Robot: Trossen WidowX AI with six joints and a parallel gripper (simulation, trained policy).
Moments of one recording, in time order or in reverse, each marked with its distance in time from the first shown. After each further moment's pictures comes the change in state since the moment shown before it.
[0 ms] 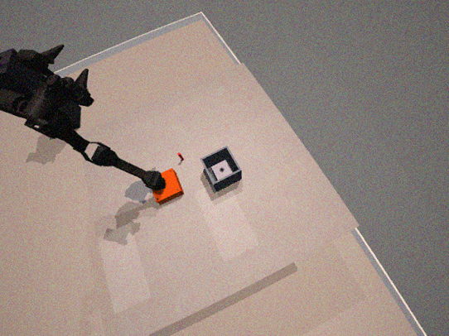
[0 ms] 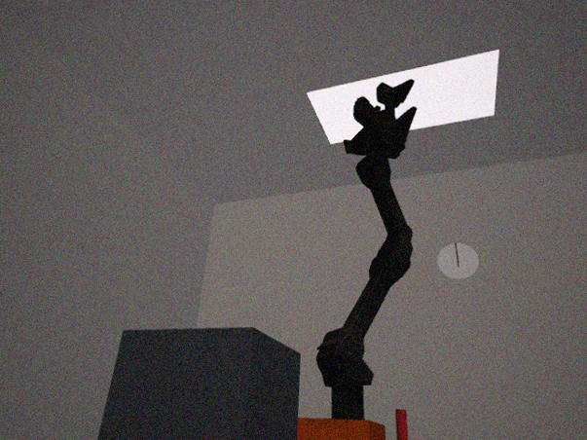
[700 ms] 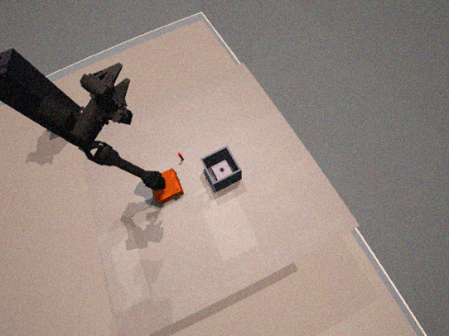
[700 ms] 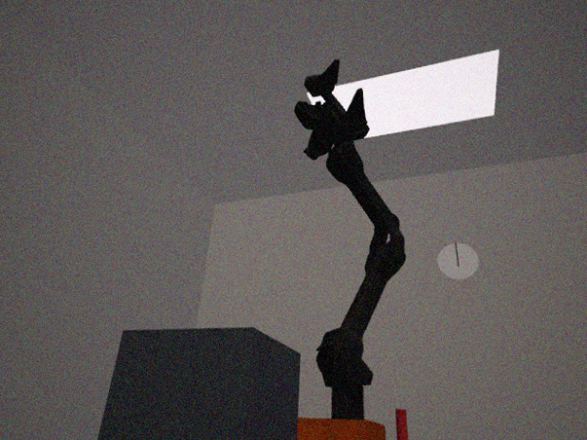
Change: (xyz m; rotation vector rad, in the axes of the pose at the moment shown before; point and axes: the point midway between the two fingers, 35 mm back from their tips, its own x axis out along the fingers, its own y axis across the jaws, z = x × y) arm -0.007 -0.030 0.150 0.528 -0.202 0.163
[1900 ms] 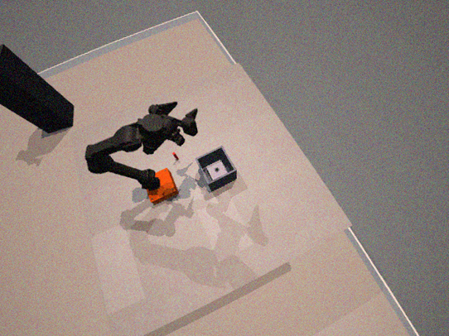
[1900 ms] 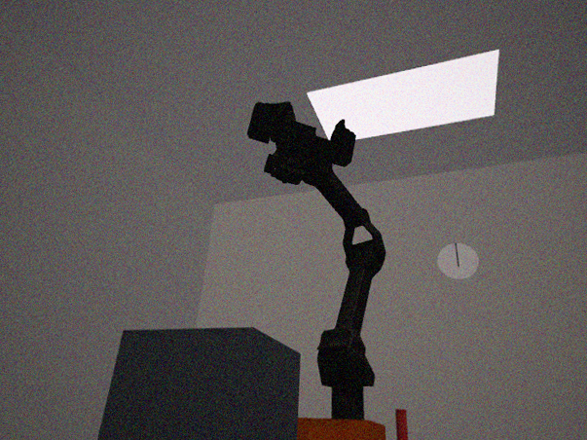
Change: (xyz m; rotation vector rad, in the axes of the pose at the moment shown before) arm 0.066 -0.135 0.177 0.939 -0.302 -0.238
